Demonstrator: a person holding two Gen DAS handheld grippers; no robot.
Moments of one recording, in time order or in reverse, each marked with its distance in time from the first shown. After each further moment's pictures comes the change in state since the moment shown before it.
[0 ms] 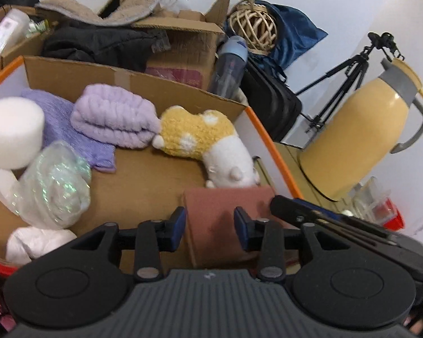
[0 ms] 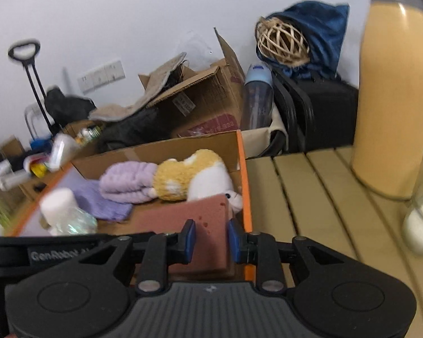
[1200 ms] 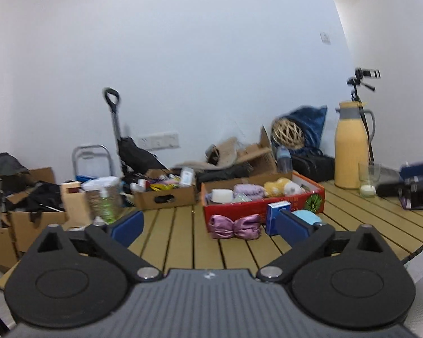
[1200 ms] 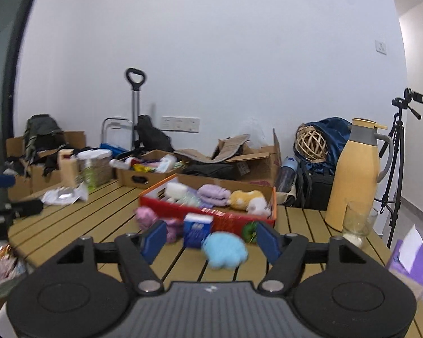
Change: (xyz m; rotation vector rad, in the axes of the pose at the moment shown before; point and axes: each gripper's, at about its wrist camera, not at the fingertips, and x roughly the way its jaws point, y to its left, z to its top) left arm -0.408 -0.031 -0.281 0.385 -0.628 0.449; right arm -0.339 0.069 -0.183 -0.294 -0.342 0.107
